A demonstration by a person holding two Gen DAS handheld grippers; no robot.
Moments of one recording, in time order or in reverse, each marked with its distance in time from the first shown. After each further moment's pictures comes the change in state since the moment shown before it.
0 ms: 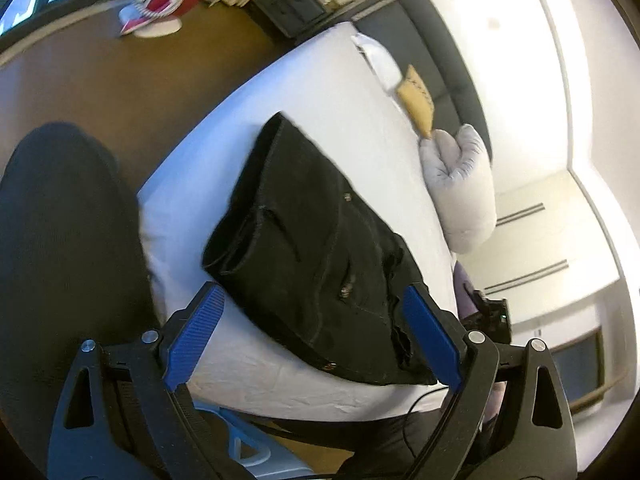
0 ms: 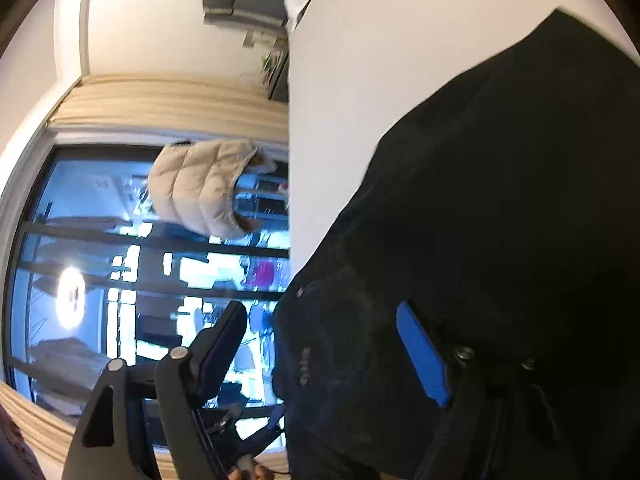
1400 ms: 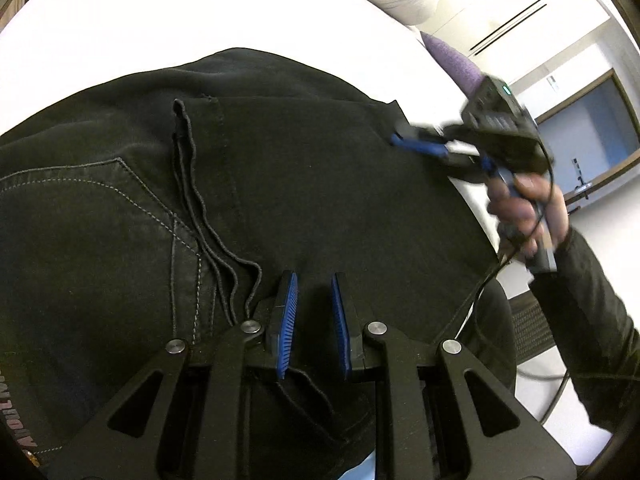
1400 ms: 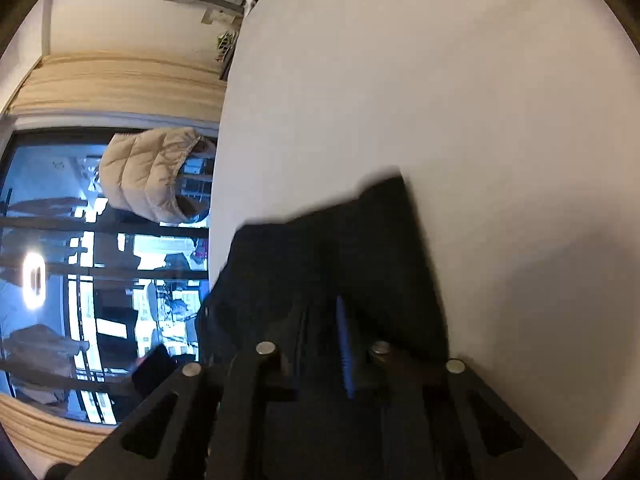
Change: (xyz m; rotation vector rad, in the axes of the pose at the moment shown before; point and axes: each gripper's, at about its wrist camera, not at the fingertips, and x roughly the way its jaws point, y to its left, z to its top) left arm 0.281 -0.209 -0.097 0.704 0.582 0.049; right arm -0.068 -0.090 0.096 -0.042 0.129 -0.189
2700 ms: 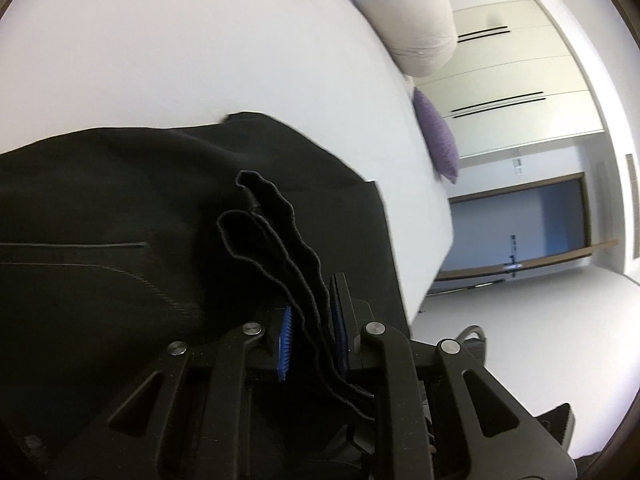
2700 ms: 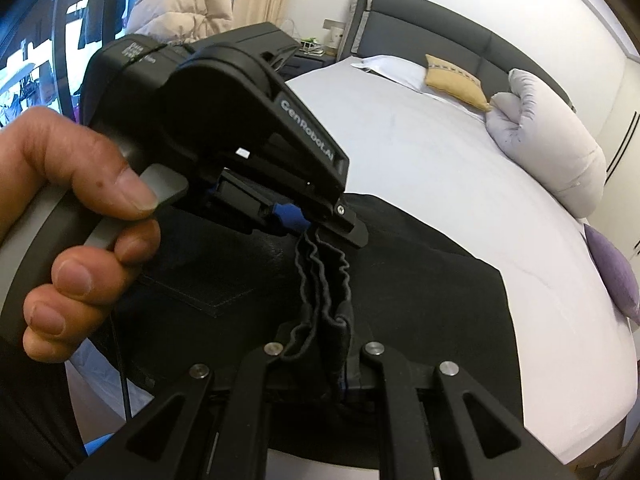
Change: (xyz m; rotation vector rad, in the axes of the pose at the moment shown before) left arm -0.021 0.069 0.059 -0.293 -0.005 -0.272; right arm 0.110 0.219 -0.223 -0.907 -0.308 -0.852
